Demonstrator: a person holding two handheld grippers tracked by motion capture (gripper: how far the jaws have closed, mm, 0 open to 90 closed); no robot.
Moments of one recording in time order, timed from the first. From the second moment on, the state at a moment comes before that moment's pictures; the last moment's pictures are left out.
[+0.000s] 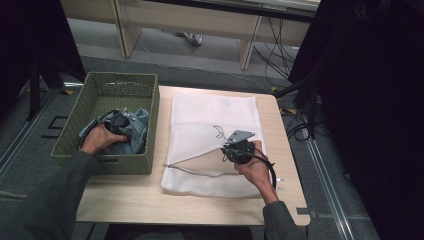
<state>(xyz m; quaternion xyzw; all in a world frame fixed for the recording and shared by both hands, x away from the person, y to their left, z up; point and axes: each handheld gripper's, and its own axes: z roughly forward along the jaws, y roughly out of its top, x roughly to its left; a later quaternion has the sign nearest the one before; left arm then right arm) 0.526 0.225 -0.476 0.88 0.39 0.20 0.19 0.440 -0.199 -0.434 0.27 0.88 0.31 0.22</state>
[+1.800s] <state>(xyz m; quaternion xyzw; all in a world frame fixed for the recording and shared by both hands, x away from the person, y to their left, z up) 0.478 0.264 -0.362 0.78 0.41 0.25 0.39 0.438 -0.203 -0.424 0.29 0.87 0.32 0.22</state>
